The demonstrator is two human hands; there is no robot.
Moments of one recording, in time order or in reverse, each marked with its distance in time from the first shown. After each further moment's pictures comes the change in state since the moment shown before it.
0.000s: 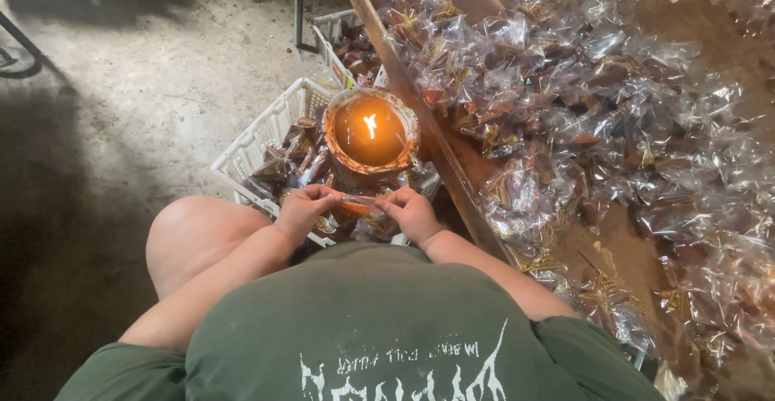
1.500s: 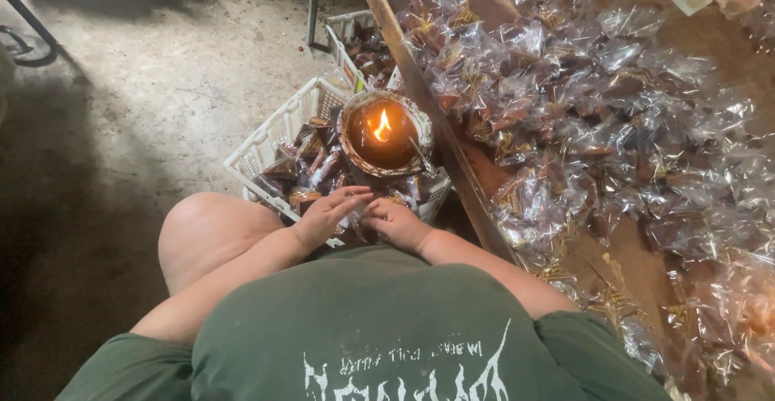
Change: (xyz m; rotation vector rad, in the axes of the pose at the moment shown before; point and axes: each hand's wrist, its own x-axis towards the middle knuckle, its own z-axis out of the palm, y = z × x) left_hand -0.039 0.056 0.037 0.425 -0.223 0.215; right_hand 0.003 -0.049 0.022 -0.039 -0.413 -0.113
